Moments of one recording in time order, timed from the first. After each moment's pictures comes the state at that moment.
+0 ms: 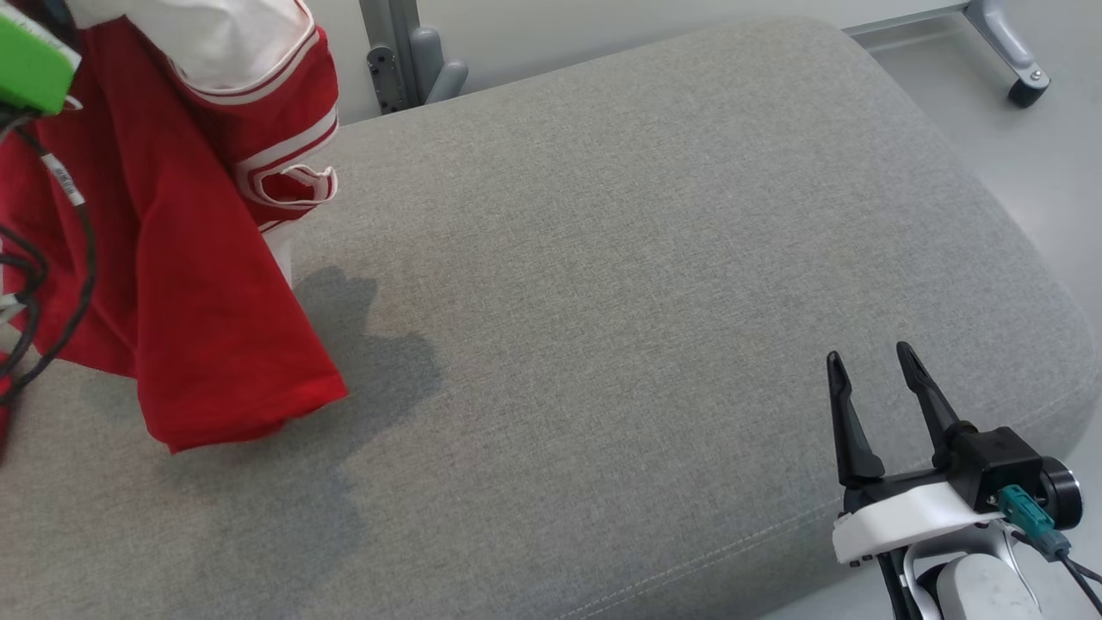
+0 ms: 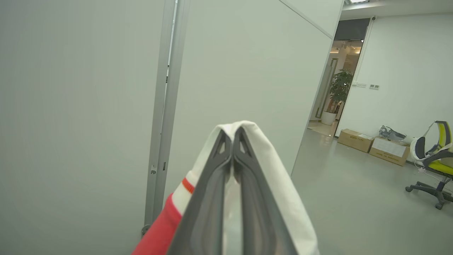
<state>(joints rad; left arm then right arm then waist) -0.98 0.67 -0.43 0.00 -1.15 0.08 0.19 -0.04 -0.05 -0.01 0.11 0.06 0.13 -0.26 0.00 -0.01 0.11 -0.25</state>
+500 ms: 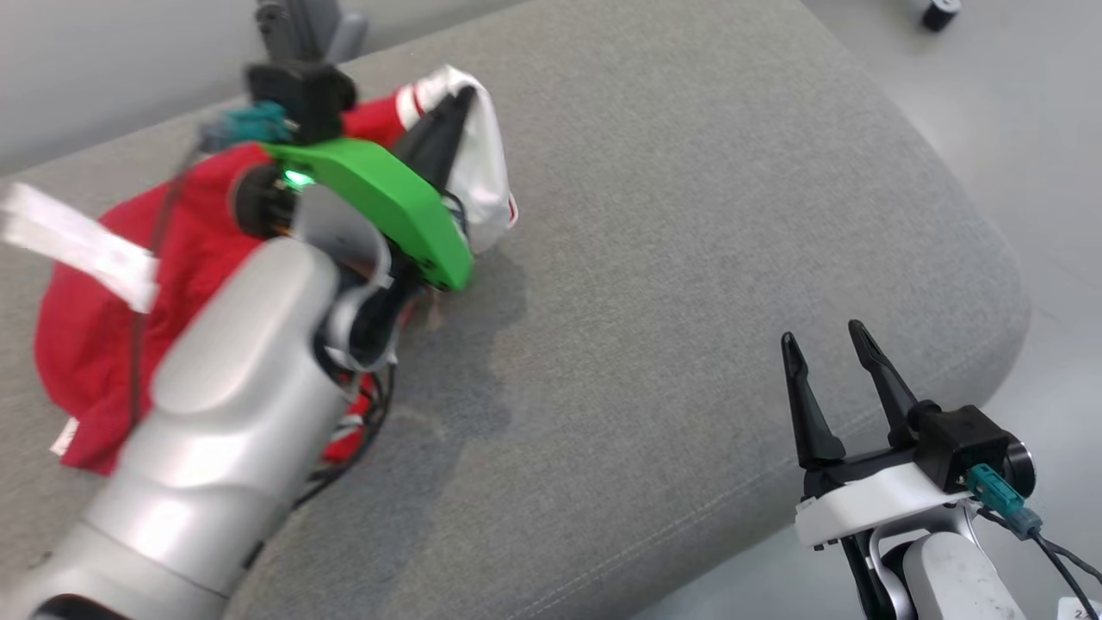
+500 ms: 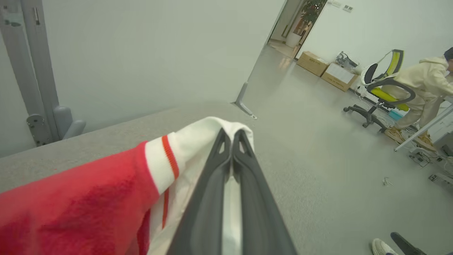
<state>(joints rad) -0.90 0.27 -0.74 0.40 -1.03 0.01 0.05 -0.10 -0.05 0.08 0.12 0.12 0.13 -0.26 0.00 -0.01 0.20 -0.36</state>
